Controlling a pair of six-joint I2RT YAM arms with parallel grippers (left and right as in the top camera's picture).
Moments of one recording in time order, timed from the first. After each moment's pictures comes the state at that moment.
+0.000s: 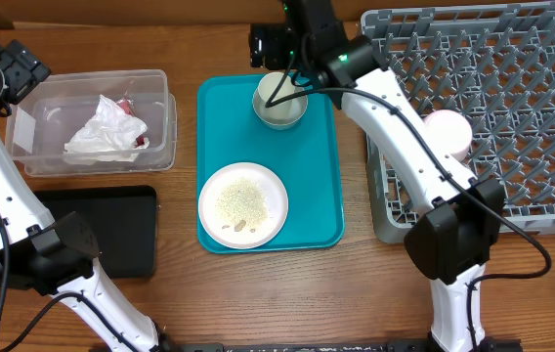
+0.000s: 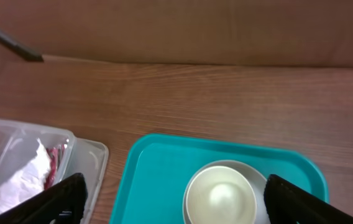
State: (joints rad) left arm 0.44 2.11 2.64 -1.69 -0.03 -0.43; right arm 0.52 2.16 2.15 -0.66 0.00 0.41
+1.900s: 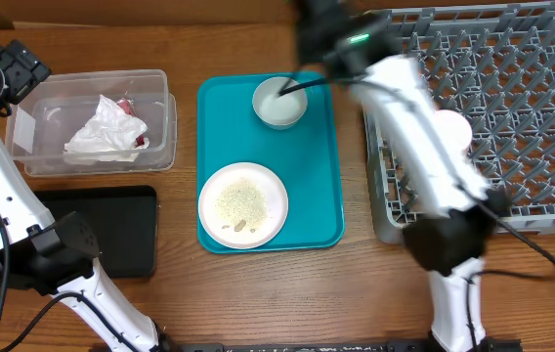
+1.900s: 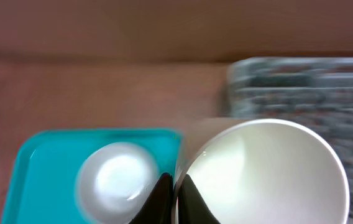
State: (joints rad) left arm 0.44 2.11 2.64 -1.69 -0.03 -0.43; right arm 0.45 2.17 2.48 -1.17 0.35 0.36
